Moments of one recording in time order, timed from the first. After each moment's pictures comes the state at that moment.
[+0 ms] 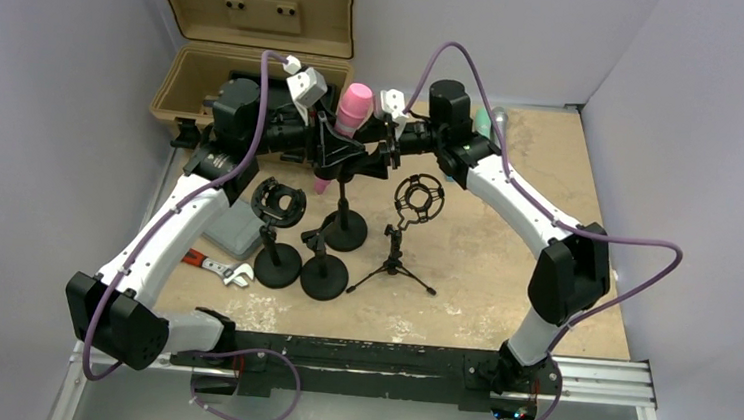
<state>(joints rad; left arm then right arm) -0.35 1.28 1.25 -0.03 0.86 -0.12 0.54 1.72 1.52 -0.05 -1.11 -0.40</state>
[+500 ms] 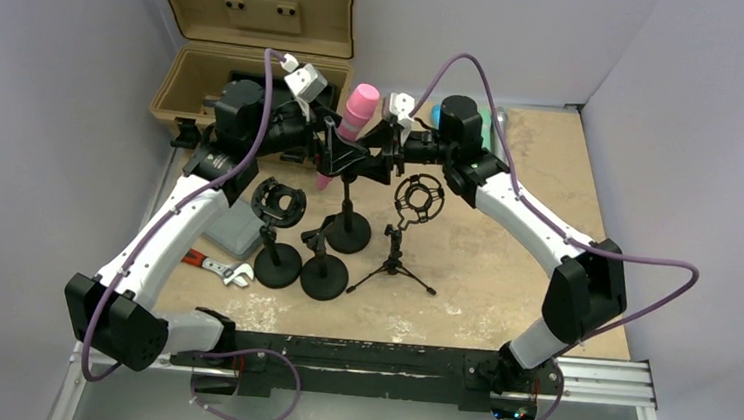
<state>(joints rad) -0.36 1.27 1.25 -0.08 0.74 -0.13 0.55 1.62 1.38 0.08 -0.97 -0.25</state>
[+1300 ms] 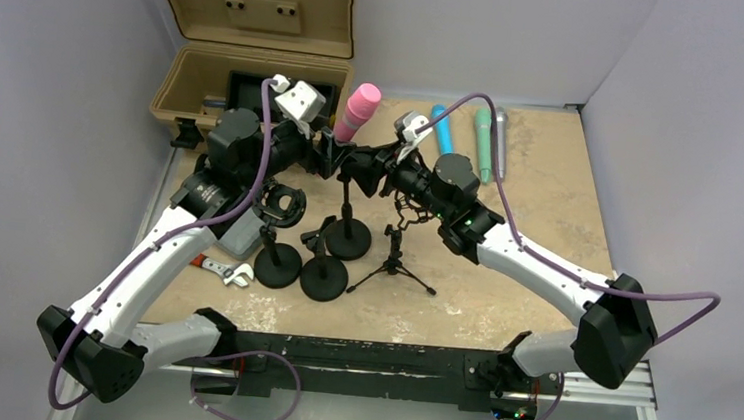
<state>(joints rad) -0.49 1.10 1.17 -0.13 0.26 0.01 0.76 1.38 1.01 0.43 -0.19 0.18</state>
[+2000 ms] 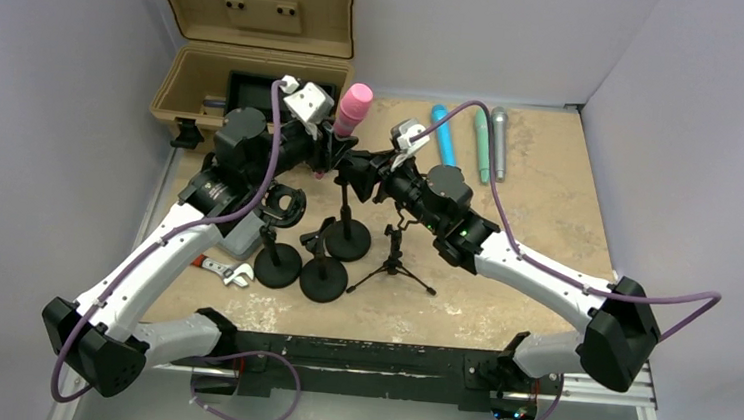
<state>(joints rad) -0.51 1.12 1.16 -0.08 0.27 0.00 0.86 1.34 0.98 0.42 0.01 0.19</state>
